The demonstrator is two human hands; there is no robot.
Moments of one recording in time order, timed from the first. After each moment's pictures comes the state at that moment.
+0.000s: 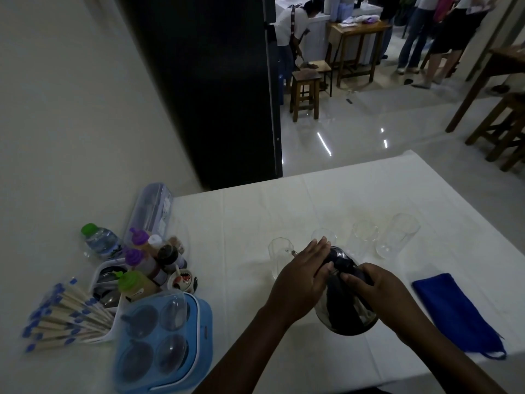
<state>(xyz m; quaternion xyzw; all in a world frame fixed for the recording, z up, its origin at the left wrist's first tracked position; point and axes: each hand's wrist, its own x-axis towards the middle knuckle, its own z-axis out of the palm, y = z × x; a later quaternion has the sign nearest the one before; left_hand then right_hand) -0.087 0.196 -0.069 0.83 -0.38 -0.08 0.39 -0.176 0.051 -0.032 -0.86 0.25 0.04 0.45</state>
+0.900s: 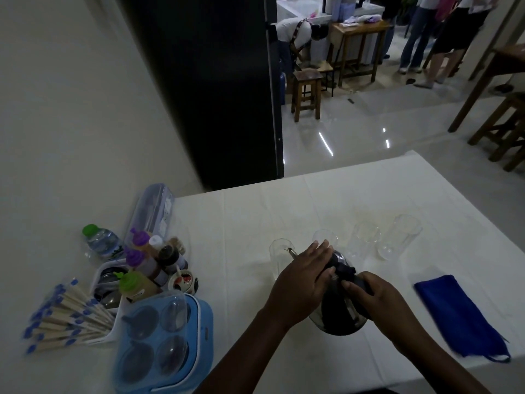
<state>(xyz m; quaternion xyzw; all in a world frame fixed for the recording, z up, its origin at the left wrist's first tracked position) -0.085 0.197 -0.069 0.83 -0.42 -0.03 0.36 -0.184 0.052 -0.051 -0.84 0.24 0.02 0.49</state>
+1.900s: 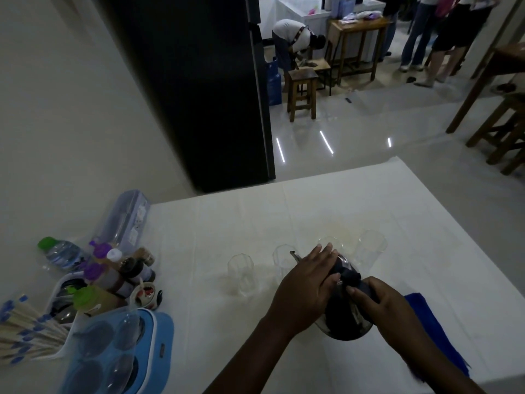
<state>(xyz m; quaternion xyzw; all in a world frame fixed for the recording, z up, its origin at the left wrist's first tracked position) -0.096 0.082 -0.065 0.84 -0.40 -0.06 0.36 -0.191 -0.063 -0.048 -0.83 0.25 0.02 0.50</state>
